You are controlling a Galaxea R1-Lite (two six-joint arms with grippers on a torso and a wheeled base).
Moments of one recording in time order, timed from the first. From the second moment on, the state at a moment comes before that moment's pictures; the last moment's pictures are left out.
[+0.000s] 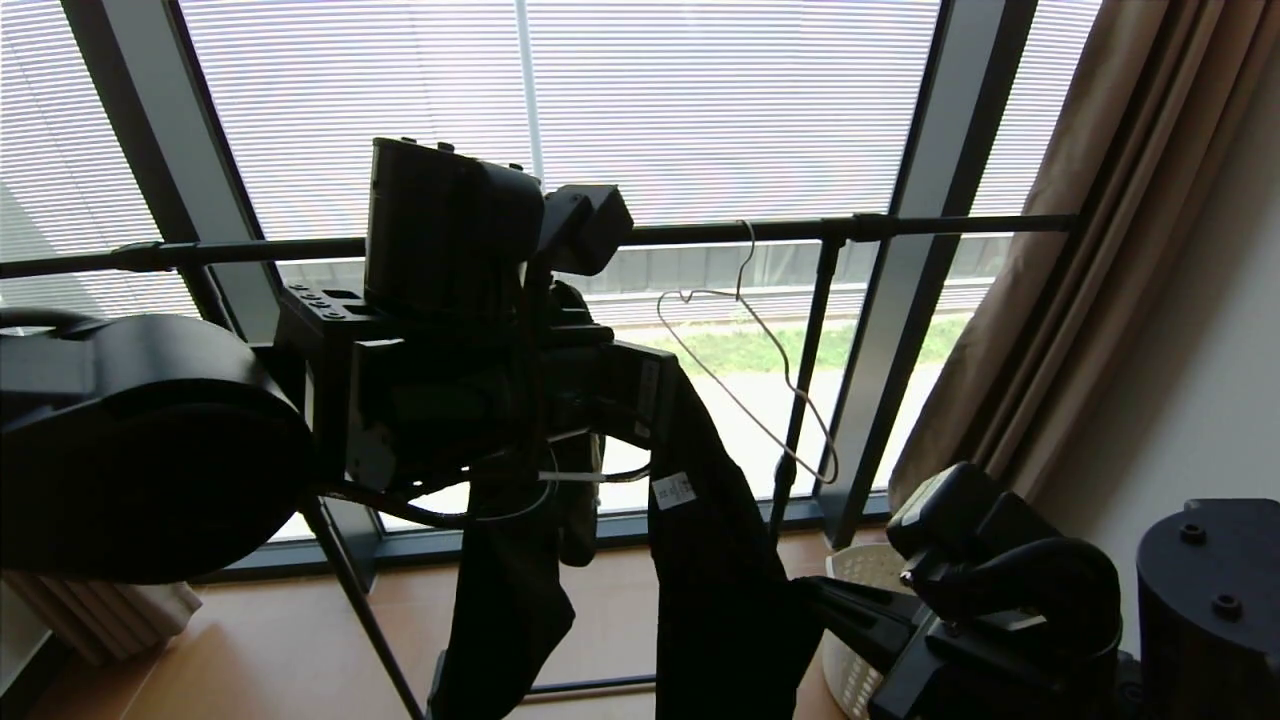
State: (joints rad) left arm -0.76 1.72 -1.21 -0.17 0.07 -0.11; right arm 1.01 1.43 -0.55 -0.39 -0.38 0.07
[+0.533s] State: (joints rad) left arm -0.78 1.52 -0.92 -0.12 0.06 -0.08; right arm 0.77 1.48 -0.68 -0.44 -0.44 0.01
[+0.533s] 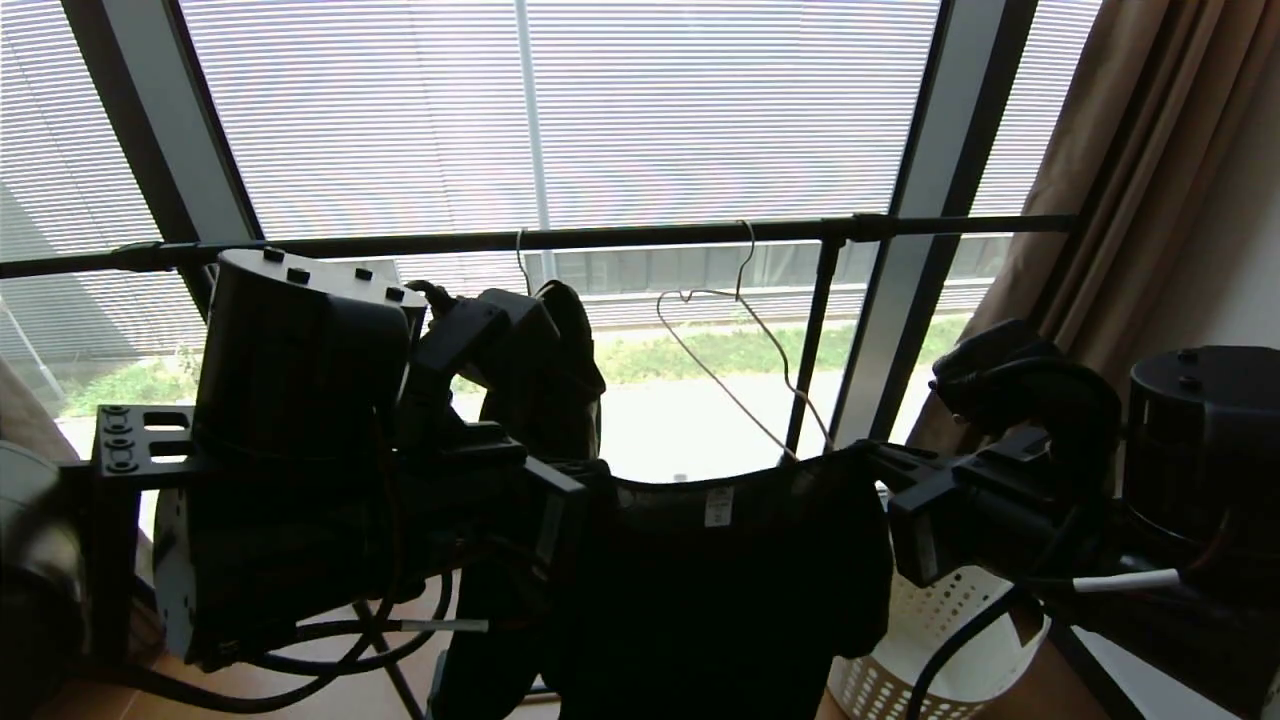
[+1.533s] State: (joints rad) left arm -1.01 1.59 -0.88 -0.12 0.01 -0.27; right arm 0.87 1.80 -1.03 -0.48 -0.48 0.19
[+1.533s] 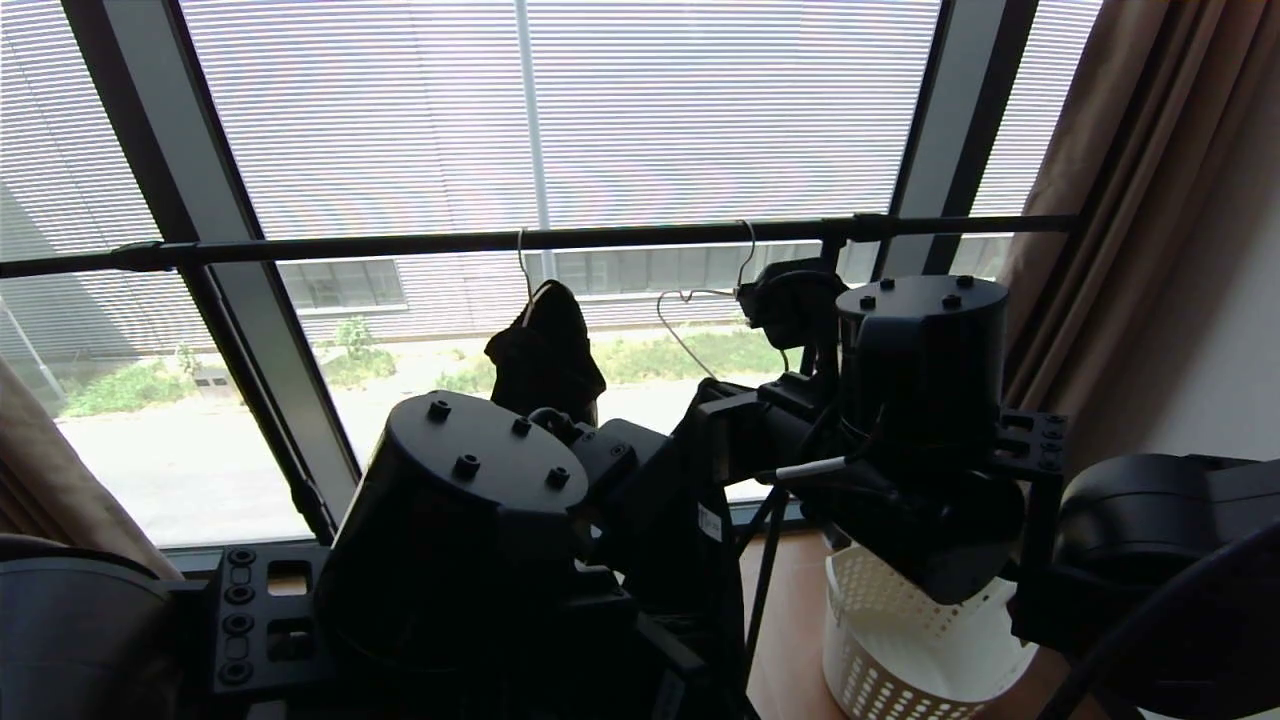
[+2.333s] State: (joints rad) left arm -0.73 1.57 -0.93 -0.13 0.01 -0.26; right arm 0.80 1.41 -0.61 -0.47 -0.47 0.10
